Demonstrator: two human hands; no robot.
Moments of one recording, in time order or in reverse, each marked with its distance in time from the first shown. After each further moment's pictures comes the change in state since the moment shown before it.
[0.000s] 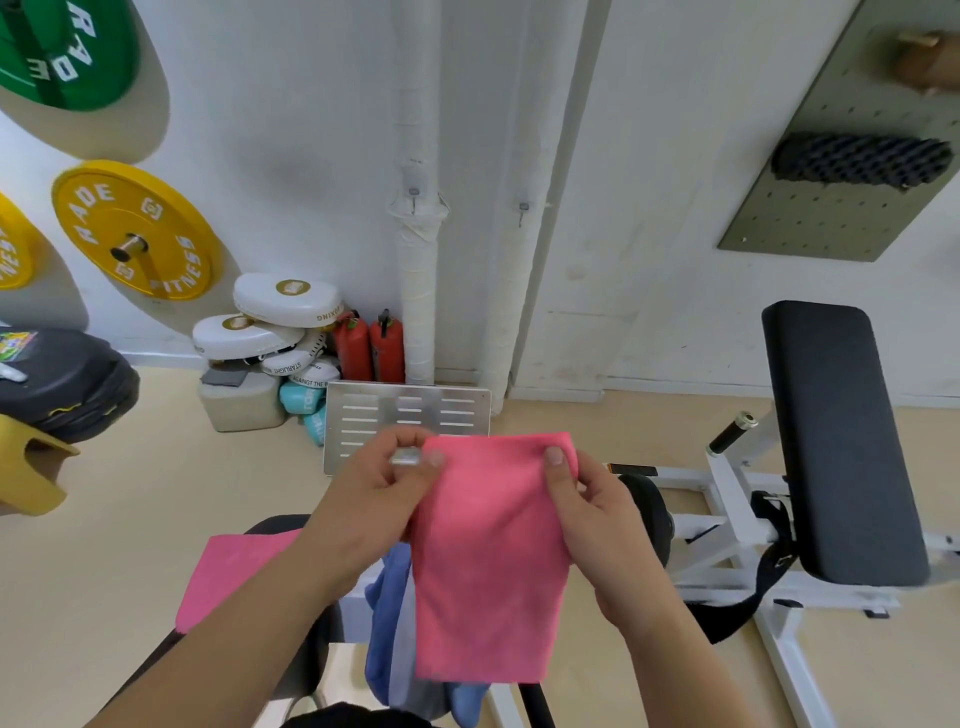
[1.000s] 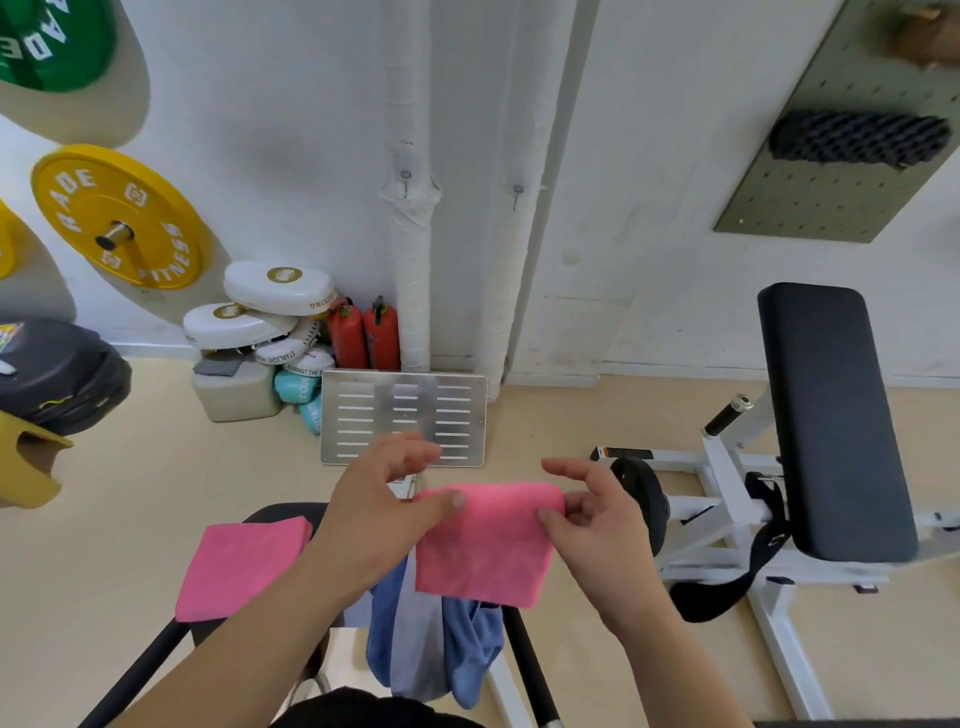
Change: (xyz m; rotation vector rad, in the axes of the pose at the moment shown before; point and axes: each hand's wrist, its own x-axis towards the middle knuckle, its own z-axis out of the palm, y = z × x) left_hand 0.005 -0.038 0.007 0.231 0.079 0.084; right_hand -0.002 0.045 -0.014 -0.168 0.063 -0.083
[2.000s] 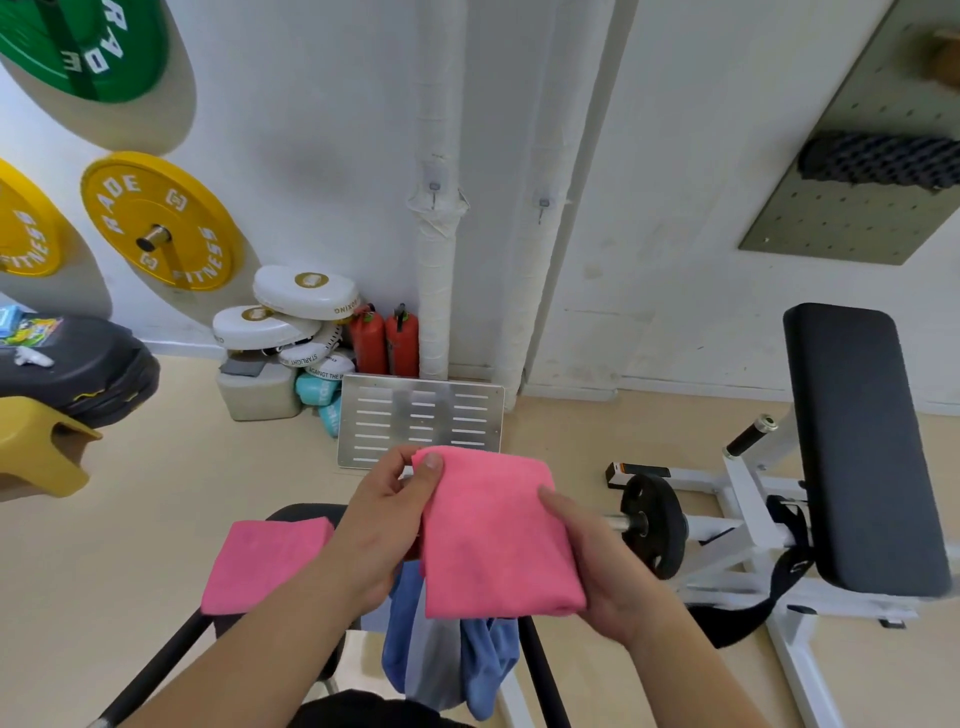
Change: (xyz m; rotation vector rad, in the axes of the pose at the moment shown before) left_hand -0.002 -0.005 -0.009 -0.518 -0.022 -0.301; right_hand 0.004 -0.021 0.024 0.535 -0.360 0.628
